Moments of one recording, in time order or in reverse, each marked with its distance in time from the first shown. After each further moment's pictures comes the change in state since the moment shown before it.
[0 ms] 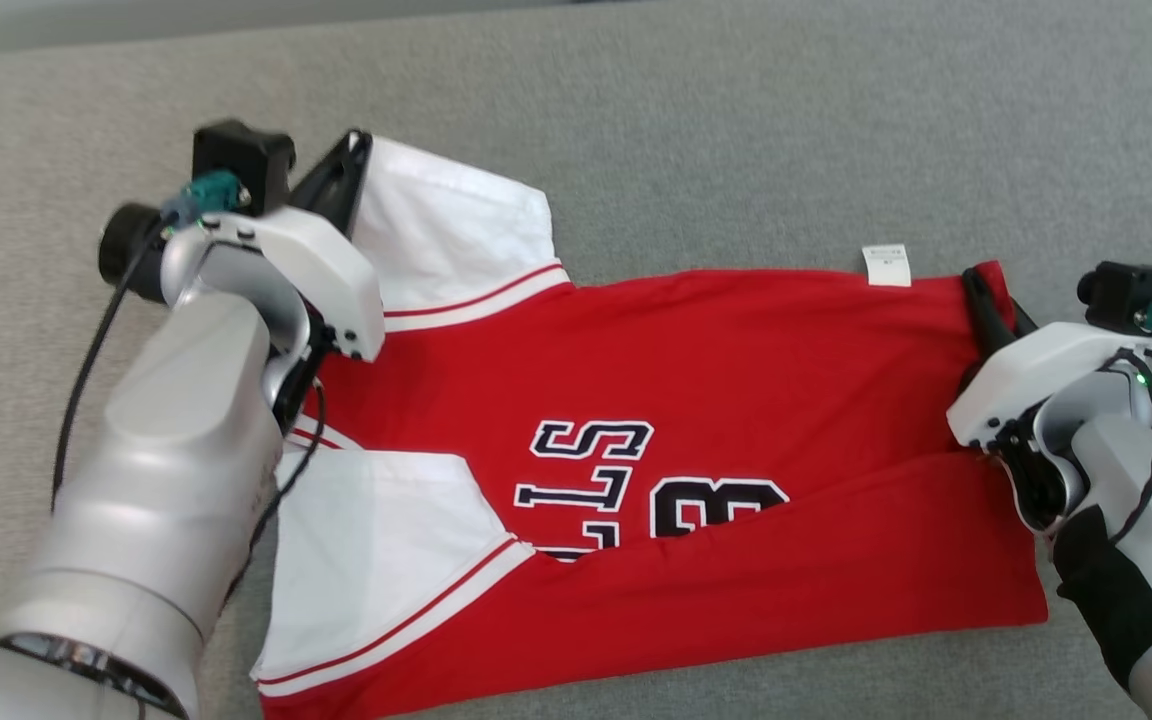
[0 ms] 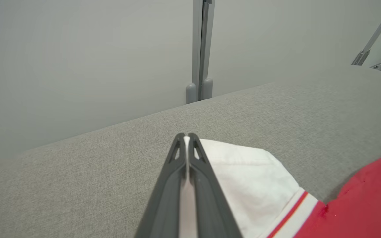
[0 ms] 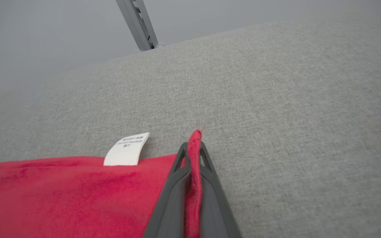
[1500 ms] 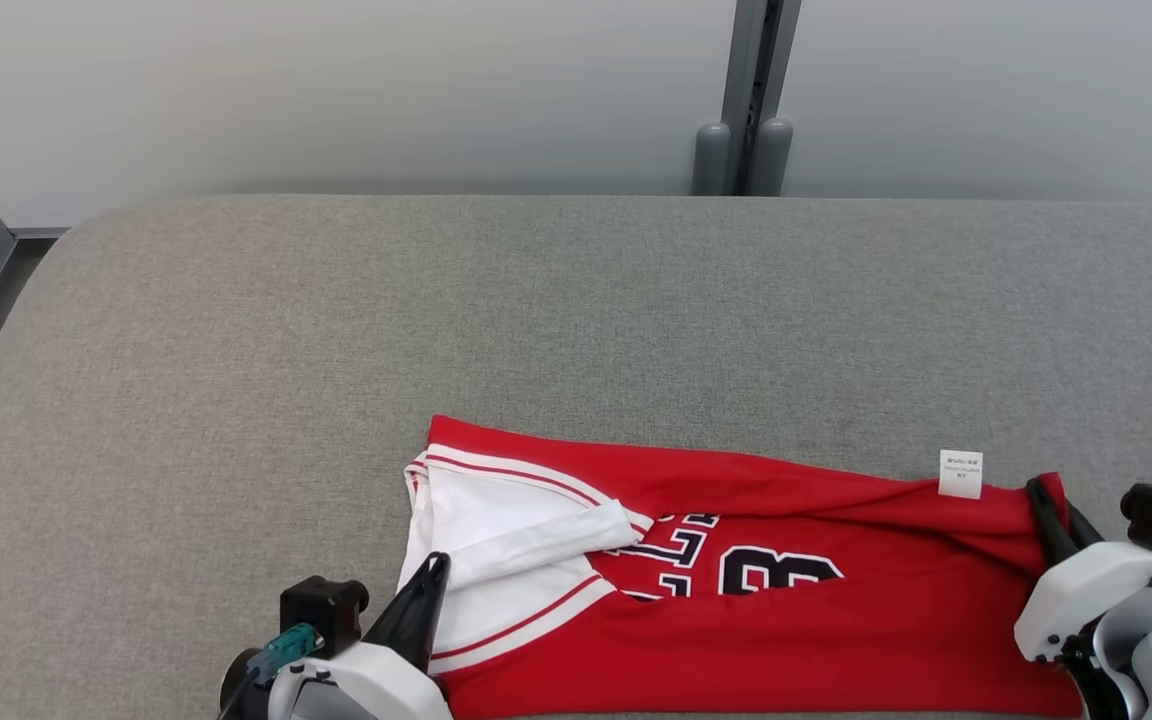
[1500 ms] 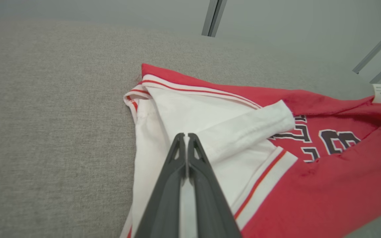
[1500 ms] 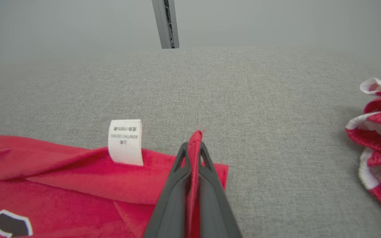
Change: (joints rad) left arm 0.819 -0.003 0.140 -0.491 0.008 0.072 -0.010; right arm 0.402 -0.062 -0.235 -0.150 -0.284 0.000 -0.021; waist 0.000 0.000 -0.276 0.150
